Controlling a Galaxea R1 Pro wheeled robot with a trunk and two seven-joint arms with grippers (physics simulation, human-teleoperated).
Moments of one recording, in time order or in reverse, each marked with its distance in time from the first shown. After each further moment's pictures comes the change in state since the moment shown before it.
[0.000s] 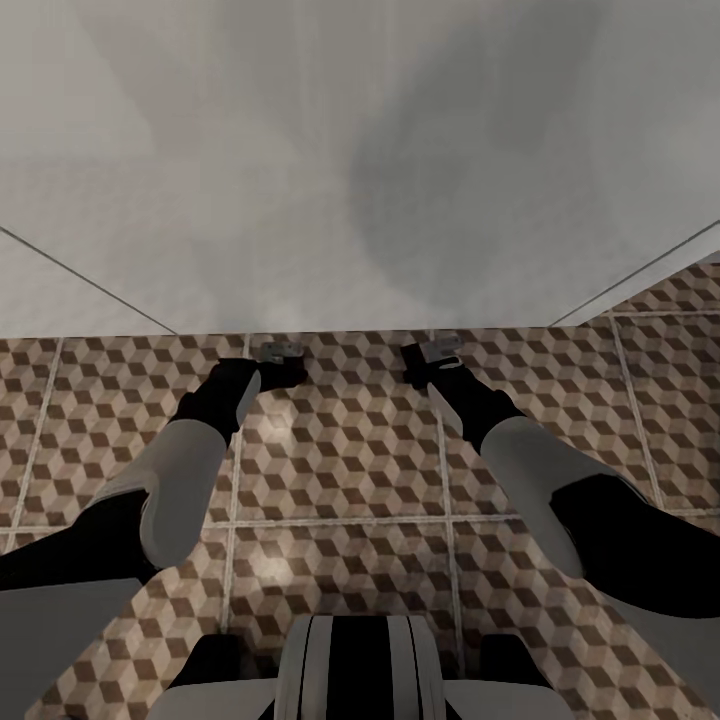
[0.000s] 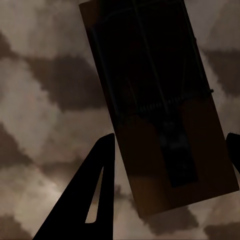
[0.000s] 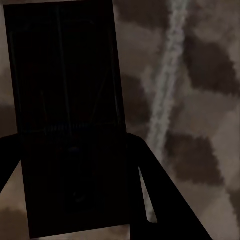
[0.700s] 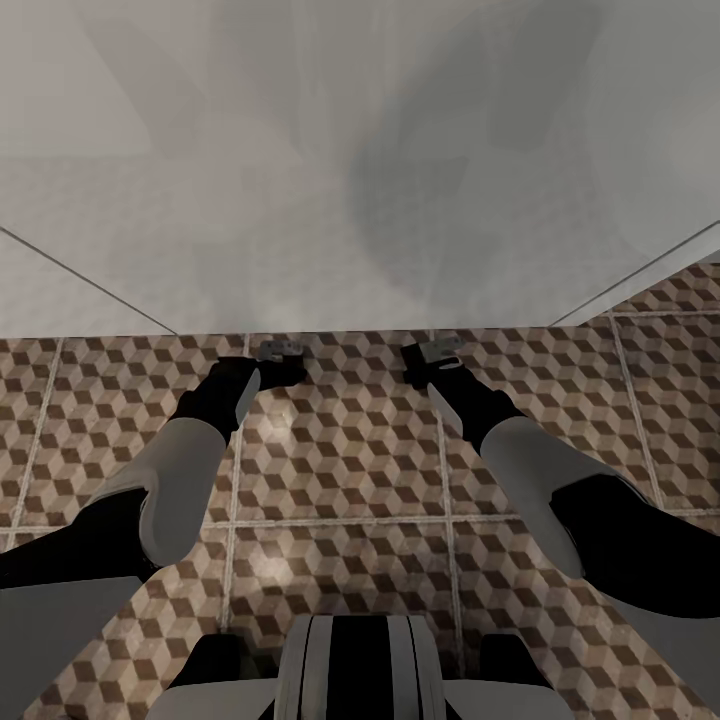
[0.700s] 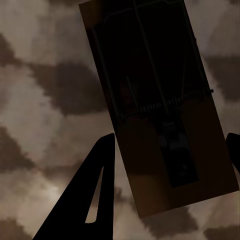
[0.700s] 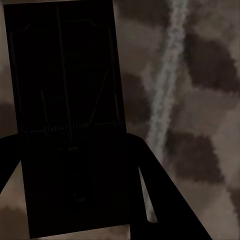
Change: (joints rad) left arm -0.005 0.001 0.001 0.000 0.001 0.000 -0.001; right arm 0.001 0.000 0.000 0.003 -0.001 0.000 0.000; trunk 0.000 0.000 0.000
